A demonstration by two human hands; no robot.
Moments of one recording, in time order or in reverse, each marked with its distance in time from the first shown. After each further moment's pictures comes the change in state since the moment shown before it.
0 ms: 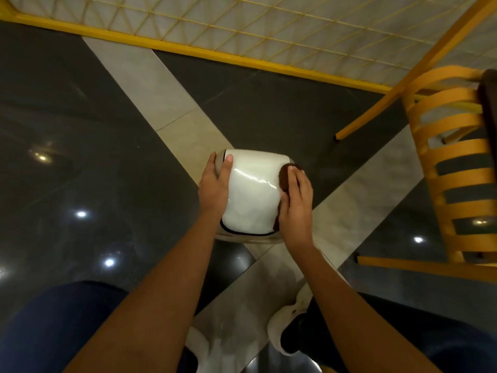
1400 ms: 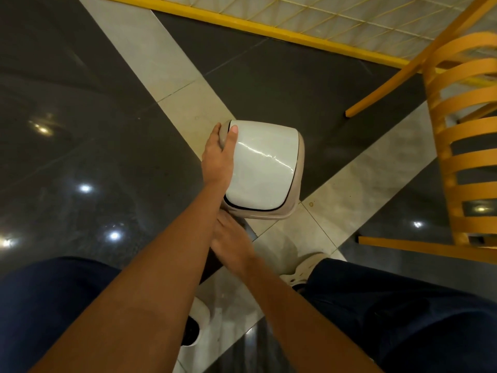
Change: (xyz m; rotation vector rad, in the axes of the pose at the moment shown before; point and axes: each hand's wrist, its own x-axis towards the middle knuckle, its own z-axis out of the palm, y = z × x) left_hand -0.002 -0.002 0.001 0.012 0.023 0.034; right_hand -0.097 -0.018 0.090 -0.458 -0.337 -0.843
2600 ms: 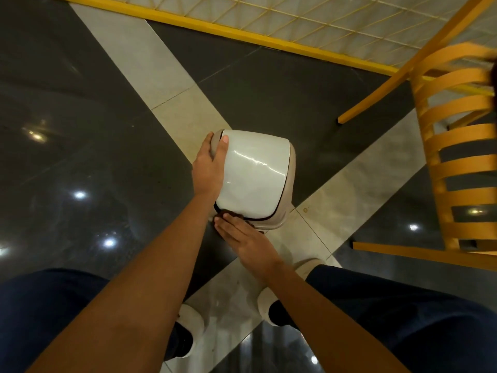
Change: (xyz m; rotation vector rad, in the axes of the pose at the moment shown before) left_hand 0.002 -0.003 0.001 0.033 0.008 0.032; right_hand -0.035 0.049 -0.020 -0.234 -0.191 -0.120
